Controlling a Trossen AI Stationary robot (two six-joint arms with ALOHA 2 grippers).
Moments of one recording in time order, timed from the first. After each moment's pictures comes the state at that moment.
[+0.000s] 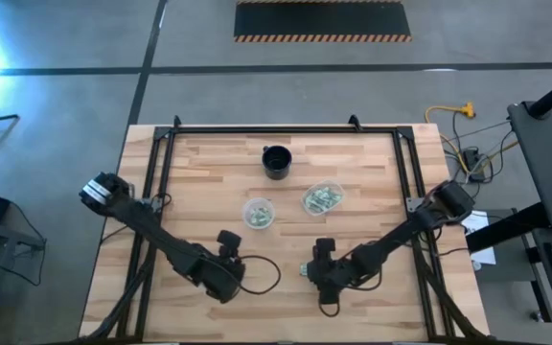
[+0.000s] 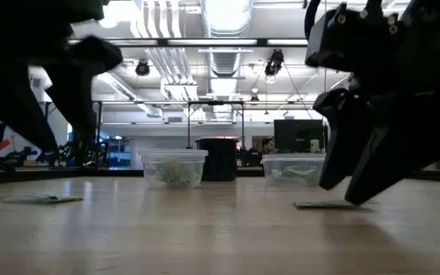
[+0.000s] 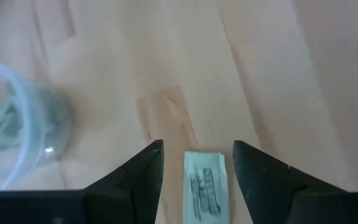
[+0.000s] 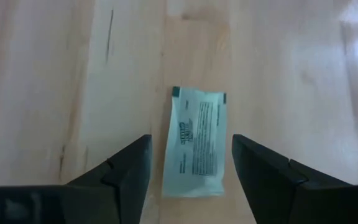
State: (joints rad) left arm -0.62 1.66 1.04 -0.62 -0.39 -0.24; right arm 0.56 1.85 1.00 -0.26 0.35 0.46
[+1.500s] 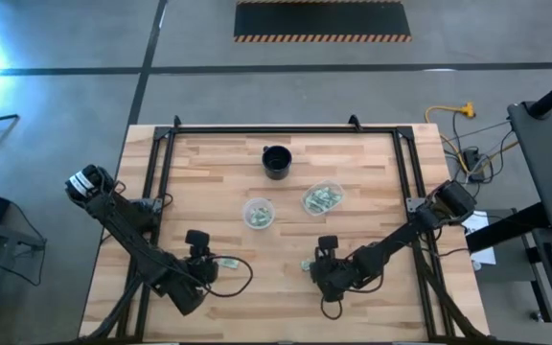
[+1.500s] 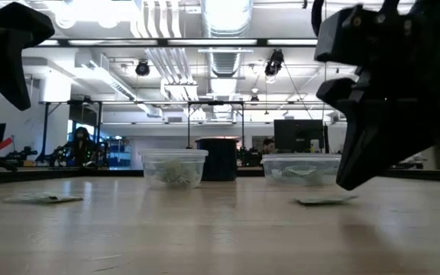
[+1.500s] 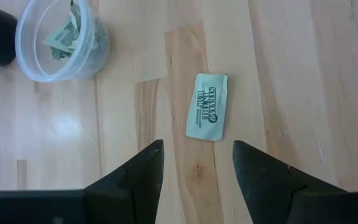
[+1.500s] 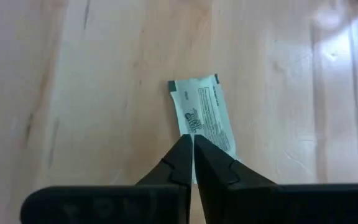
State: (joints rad) left arm -0.83 1.50 1.01 -0.92 -0.54 -0.65; right arm 0.58 1.85 1.02 -0.37 0.42 0.40
